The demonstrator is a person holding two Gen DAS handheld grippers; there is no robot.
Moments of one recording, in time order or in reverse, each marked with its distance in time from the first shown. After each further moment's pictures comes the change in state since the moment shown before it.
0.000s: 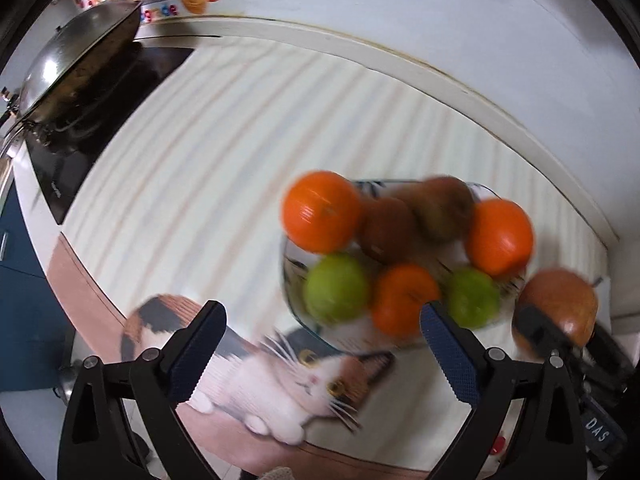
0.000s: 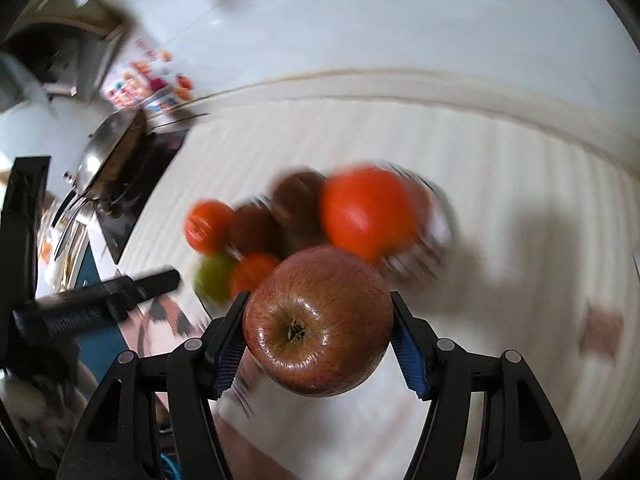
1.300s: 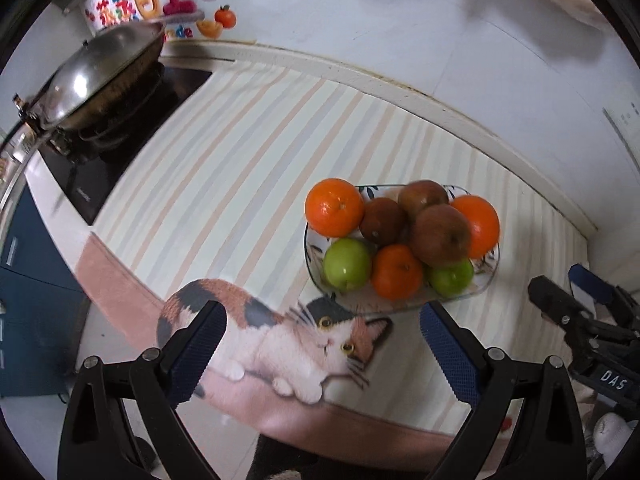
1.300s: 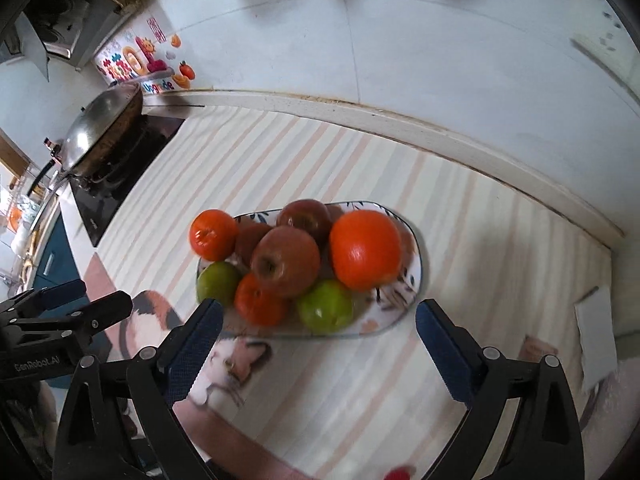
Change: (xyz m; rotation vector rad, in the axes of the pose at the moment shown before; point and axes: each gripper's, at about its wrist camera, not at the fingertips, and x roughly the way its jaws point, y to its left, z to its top) left arm -0.079 0.005 -0.034 0.029 -0.064 -0.005; right arm -0.085 0.026 0.001 -0.043 0.014 -0.167
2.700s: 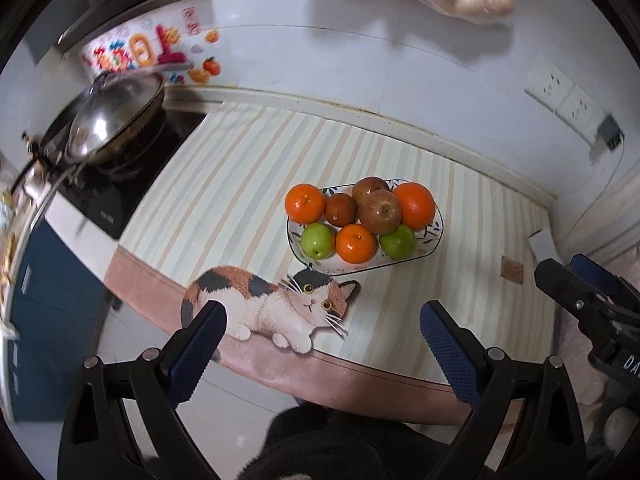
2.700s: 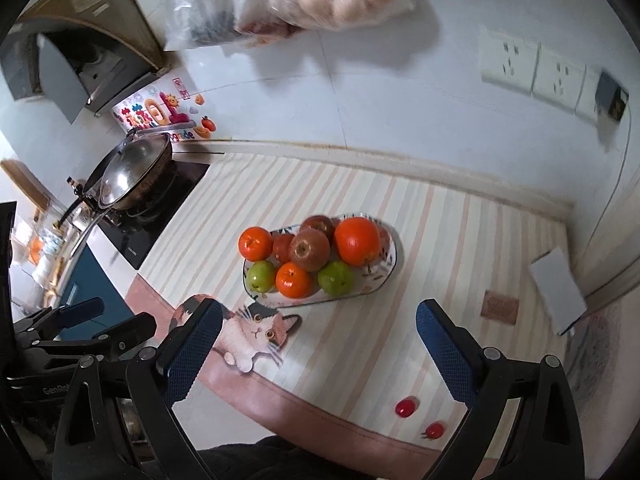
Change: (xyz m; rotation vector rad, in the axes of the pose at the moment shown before) left arm -0.105 -0.027 -0.053 0.127 -0.101 -0.013; right arm -0.141 -0.003 -0.054 0.106 -0.104 0.027
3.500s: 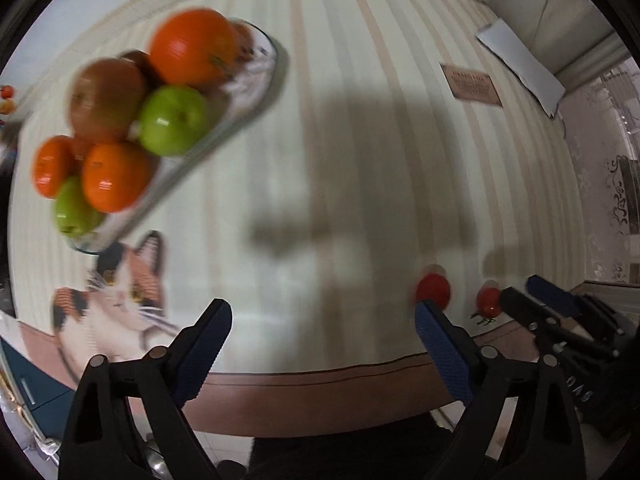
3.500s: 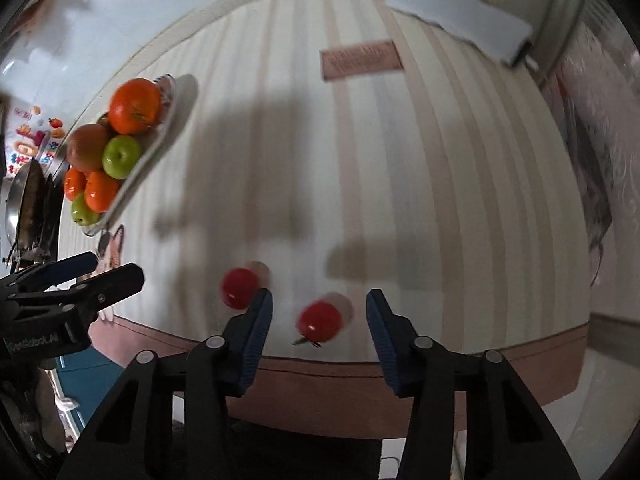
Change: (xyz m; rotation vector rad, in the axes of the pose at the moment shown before) left arm 0.200 -0.182 -0.065 0.426 0.407 -0.133; right arm 0.121 -0.203 -0.194 0.457 0.267 -0.122
